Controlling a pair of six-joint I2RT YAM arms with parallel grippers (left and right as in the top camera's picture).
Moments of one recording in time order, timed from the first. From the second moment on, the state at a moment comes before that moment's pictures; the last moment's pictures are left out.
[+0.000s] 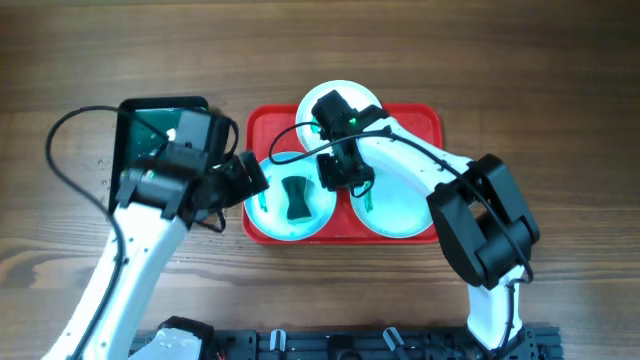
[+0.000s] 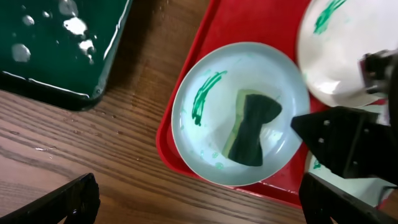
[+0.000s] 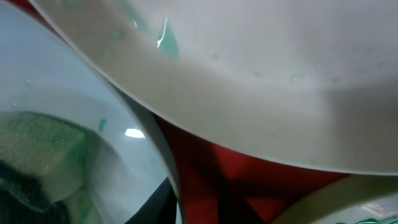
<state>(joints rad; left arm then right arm) -0.28 1.26 1.13 -1.12 -0.01 -0.71 0.61 2.08 1.43 -0.83 -0.18 0.40</state>
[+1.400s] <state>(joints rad) -0.24 1.62 0.95 -0.75 0.40 -0.51 0.61 2.08 1.42 -0.77 -0.24 0.43</state>
